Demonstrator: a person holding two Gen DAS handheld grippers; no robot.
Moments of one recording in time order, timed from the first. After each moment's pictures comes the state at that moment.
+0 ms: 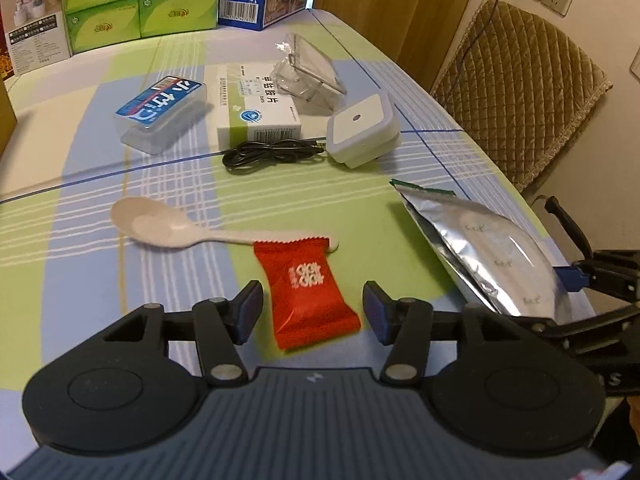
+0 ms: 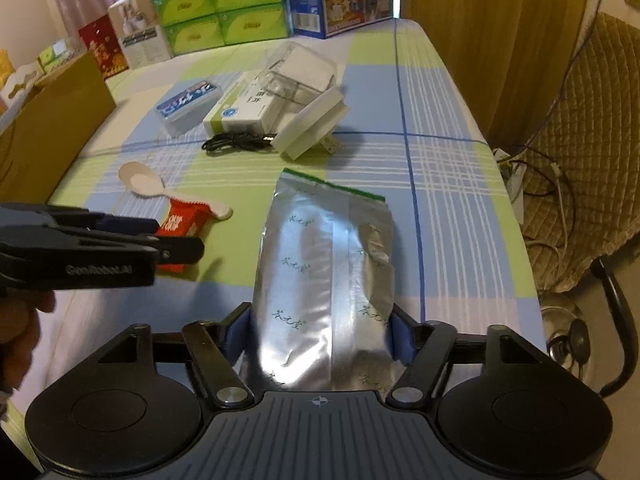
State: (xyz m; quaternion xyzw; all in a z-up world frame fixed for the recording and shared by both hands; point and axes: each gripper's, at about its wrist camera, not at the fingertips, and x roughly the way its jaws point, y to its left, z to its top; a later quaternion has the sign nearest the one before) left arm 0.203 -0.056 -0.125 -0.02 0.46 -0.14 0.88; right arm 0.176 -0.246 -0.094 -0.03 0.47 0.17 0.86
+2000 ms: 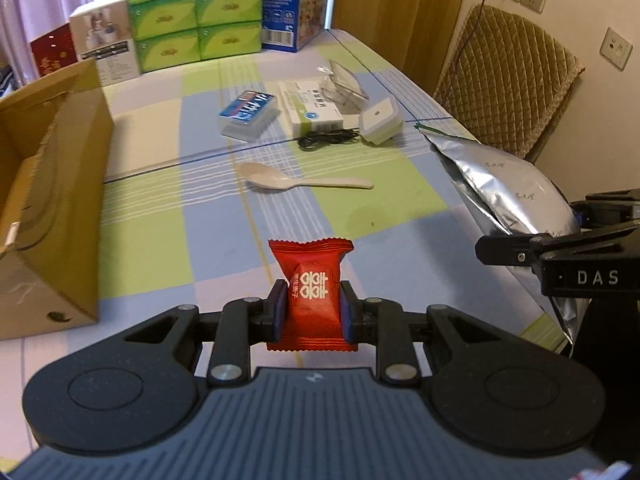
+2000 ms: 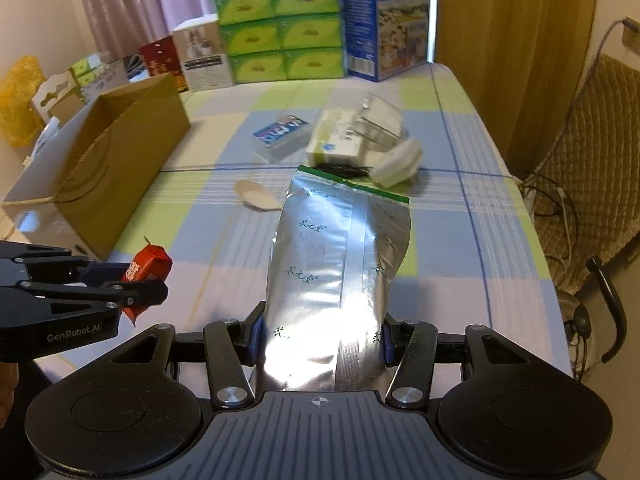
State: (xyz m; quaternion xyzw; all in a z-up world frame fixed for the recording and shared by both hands) left arm 0.078 0.022 -0.042 0.02 0.44 -0.12 0.89; right arm 0.074 -0.167 -0.016 -0.04 0.44 0.19 0.88
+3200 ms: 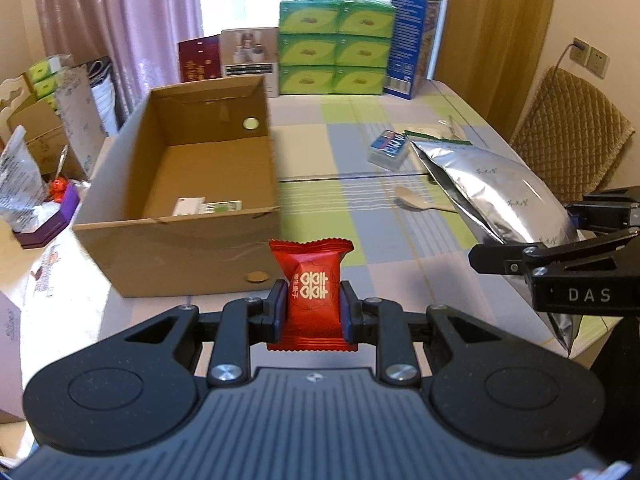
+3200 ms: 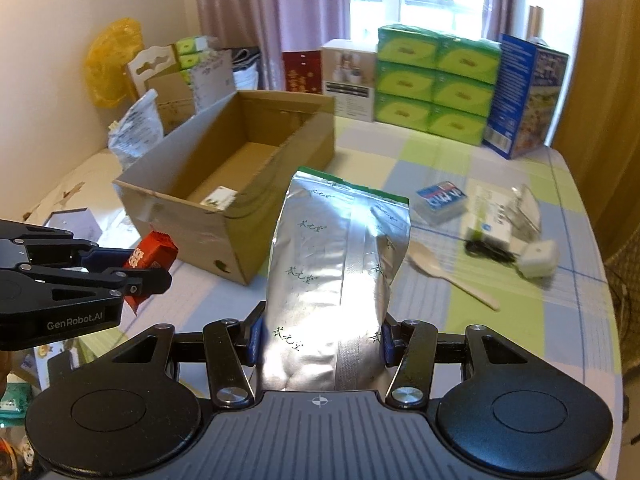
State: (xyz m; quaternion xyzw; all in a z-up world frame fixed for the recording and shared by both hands) left arm -0.001 0.164 0.024 0.00 0.40 -0.01 0.92; right arm 0.029 -0.008 0.023 -0.10 0.39 0.30 0.87
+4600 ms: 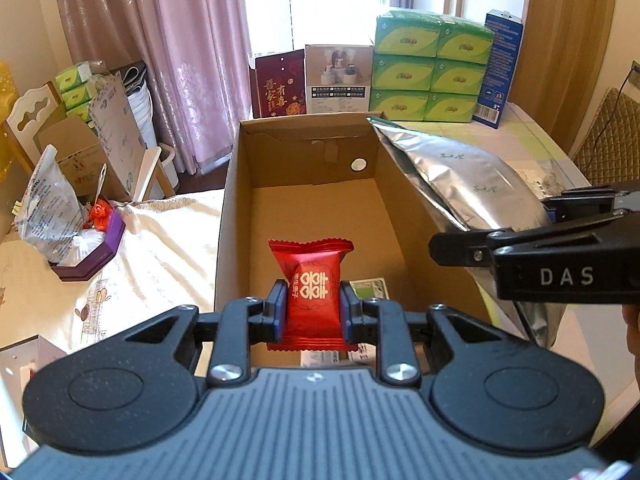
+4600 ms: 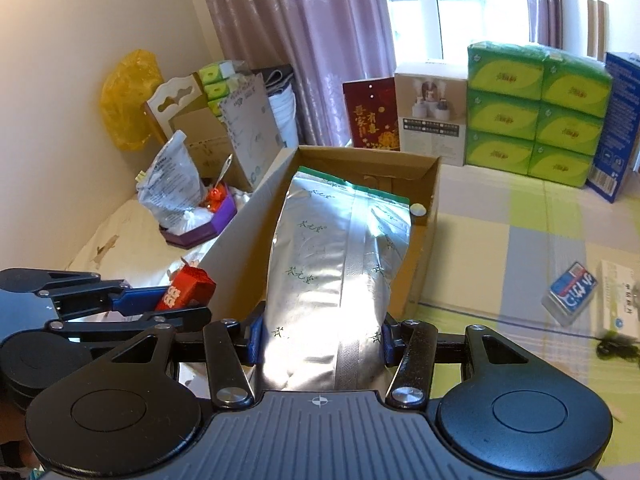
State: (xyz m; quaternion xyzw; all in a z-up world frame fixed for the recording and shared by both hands) left arm 0.114 0.311 0.045 0.01 0.41 0.03 0.91; right arm 0.145 0.168 0.035 -0.03 0.40 0.35 0.85
